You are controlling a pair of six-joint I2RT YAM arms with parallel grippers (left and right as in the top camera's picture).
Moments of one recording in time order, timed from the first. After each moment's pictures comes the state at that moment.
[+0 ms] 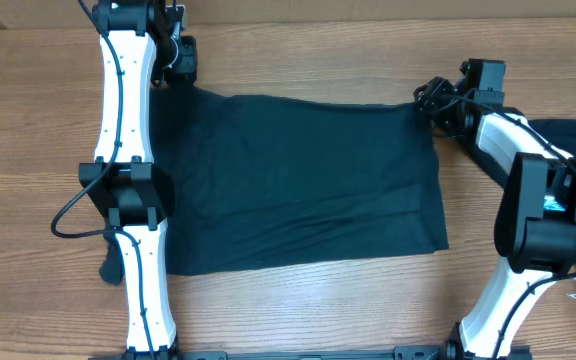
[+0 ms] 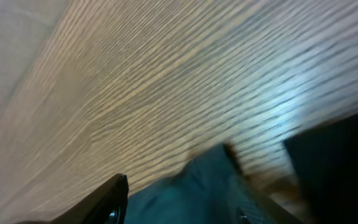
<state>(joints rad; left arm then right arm) -0.01 2.58 2.79 -1.47 0.10 -0.05 -0.12 2.10 1.36 -0.13 -0.31 0.58</state>
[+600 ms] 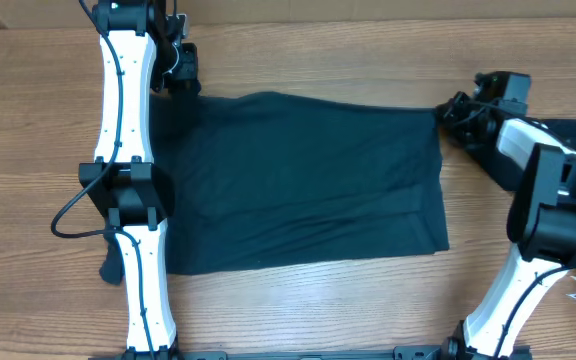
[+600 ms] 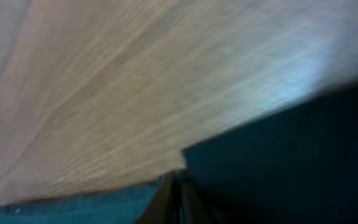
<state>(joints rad) -0.01 2.58 2.79 -1.56 0.12 -0.05 -0.25 2.18 1.37 -0.16 -0.50 0.46</state>
